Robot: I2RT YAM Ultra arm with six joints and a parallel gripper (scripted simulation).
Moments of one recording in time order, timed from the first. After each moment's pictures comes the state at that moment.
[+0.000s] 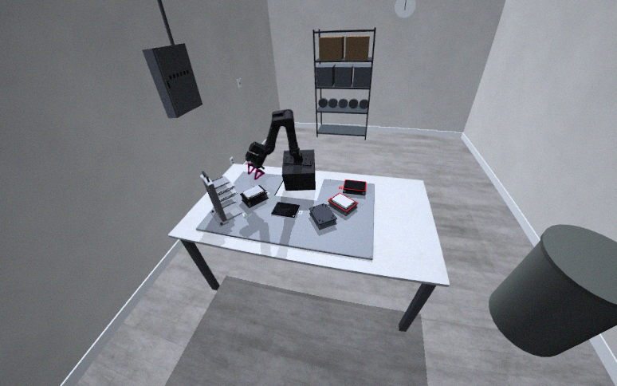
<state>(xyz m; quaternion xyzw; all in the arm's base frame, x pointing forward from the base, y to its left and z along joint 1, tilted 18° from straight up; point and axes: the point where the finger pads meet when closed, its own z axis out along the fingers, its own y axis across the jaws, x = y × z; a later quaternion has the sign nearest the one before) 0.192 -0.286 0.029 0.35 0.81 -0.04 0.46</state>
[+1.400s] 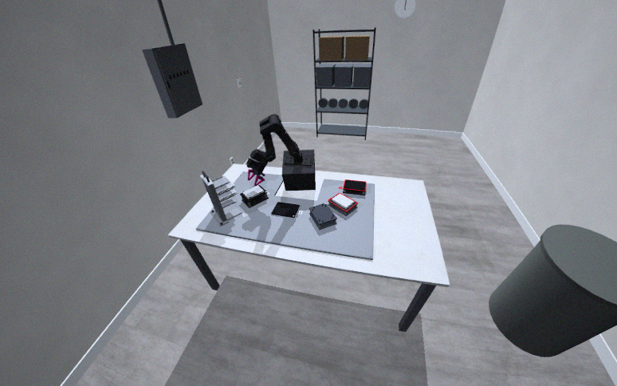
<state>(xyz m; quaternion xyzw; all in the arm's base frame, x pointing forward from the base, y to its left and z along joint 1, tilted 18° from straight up) 0.211 -0.292 -0.017 0.34 0.81 -0.06 0.48</state>
